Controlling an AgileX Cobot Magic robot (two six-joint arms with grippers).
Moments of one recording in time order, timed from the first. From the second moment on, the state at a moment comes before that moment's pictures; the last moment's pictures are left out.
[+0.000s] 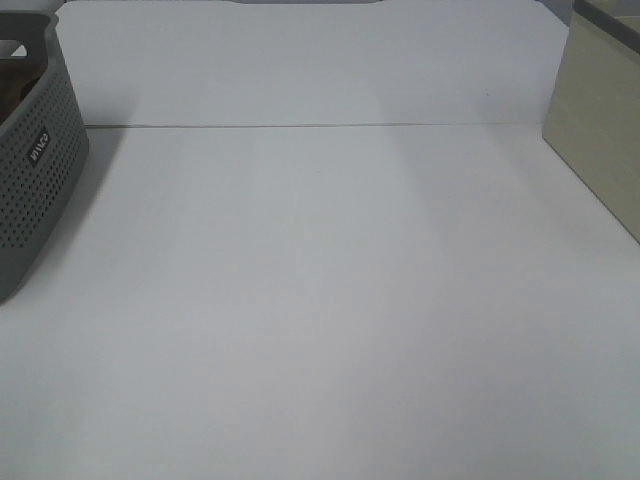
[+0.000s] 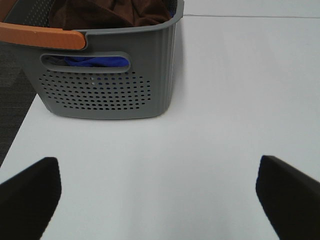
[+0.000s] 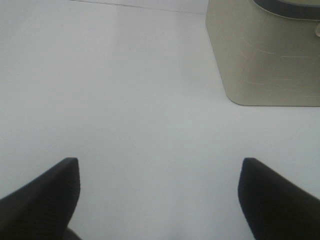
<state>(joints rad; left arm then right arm) 0.11 -0.01 -0.50 -0.02 1.05 0.00 0.00 0.00 -0.50 0.10 1.07 -0.12</state>
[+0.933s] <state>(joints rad) 0.11 -0.01 -0.50 -0.02 1.05 0.00 0.00 0.00 -0.50 0.10 1.07 -0.12</state>
